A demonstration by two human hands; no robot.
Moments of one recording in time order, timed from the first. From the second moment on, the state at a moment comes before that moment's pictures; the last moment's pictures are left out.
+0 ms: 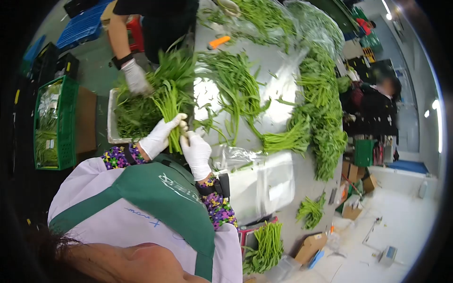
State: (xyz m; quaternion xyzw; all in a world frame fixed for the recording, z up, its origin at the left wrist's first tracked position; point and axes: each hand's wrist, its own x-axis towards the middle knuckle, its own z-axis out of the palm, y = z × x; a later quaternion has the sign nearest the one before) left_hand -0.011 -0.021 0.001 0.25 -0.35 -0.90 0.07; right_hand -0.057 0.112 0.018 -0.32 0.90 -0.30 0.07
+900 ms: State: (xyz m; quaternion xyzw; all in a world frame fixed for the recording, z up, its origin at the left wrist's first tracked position) left_hand -0.022 -0.023 0.018 0.33 -0.35 -0.87 0.06; right_hand -0.159 0.167 0.037 -0.14 0.91 -0.40 0.05
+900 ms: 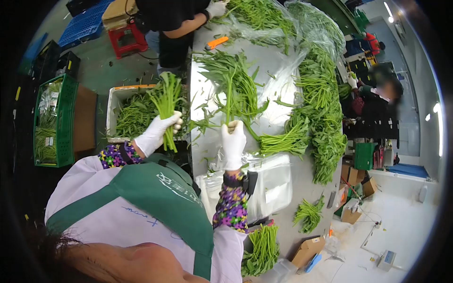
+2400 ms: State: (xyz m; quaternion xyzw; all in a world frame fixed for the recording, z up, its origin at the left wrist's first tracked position) left_hand -0.002 -0.064 0.002 0.32 -0.23 -0.92 0.02; right_hand -0.096 0.036 0.021 -0.45 0.80 -0.39 -0.07
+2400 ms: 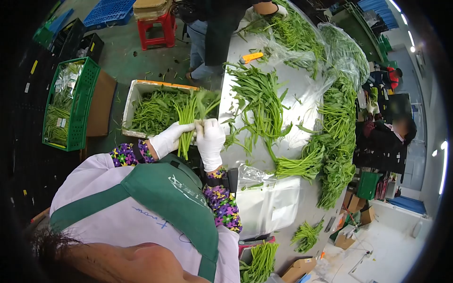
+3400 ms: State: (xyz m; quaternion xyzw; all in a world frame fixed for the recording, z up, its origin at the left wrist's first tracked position) left_hand -0.020 -0.117 0.022 0.31 -0.36 -0.87 0.13; right_hand -0.237 0.177 0.000 -0.33 0.93 -0.02 -0.12
